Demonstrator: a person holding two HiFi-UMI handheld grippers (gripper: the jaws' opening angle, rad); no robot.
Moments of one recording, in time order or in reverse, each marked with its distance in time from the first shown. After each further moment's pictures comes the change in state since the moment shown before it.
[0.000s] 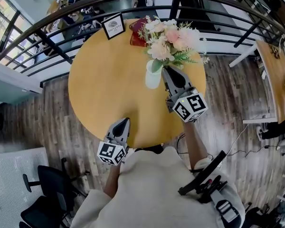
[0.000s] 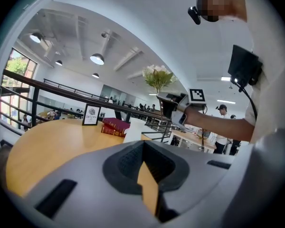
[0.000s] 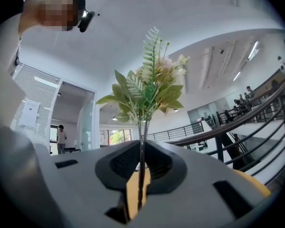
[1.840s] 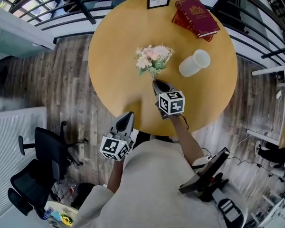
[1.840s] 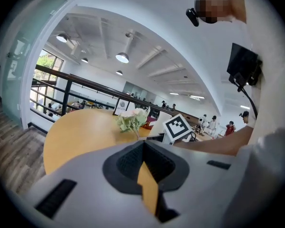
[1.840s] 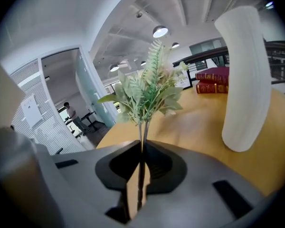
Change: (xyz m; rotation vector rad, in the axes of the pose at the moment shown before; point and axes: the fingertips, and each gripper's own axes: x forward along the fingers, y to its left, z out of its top) left arm -0.080 0.061 -0.040 -0.161 0.035 0.239; right arm 0.038 0.116 -0.304 0.211 0.755 0.080
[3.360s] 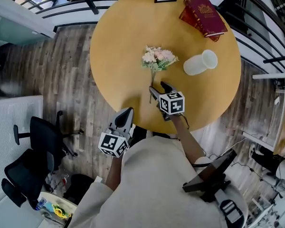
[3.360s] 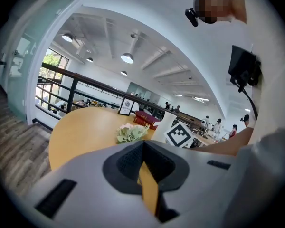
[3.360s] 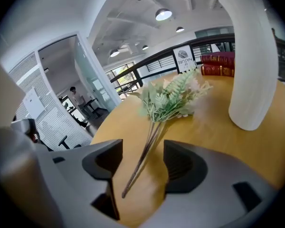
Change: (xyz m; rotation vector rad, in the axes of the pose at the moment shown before) left arm -0.002 0.003 -0.004 -0.042 -0.010 0.040; right arm 0.001 0.001 -0.053 -0.011 0.187 0.026
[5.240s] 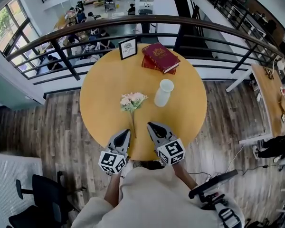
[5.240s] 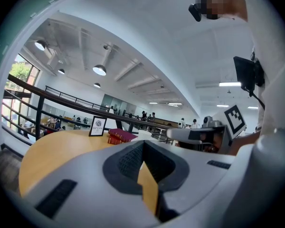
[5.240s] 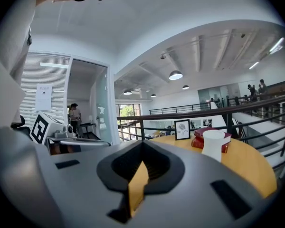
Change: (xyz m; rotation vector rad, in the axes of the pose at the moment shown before) left arm 0.032 -0.055 0.068 0.203 -0.149 -0.274; right arm -0.203 0.089 0.088 -0.275 -0.584 -0.103
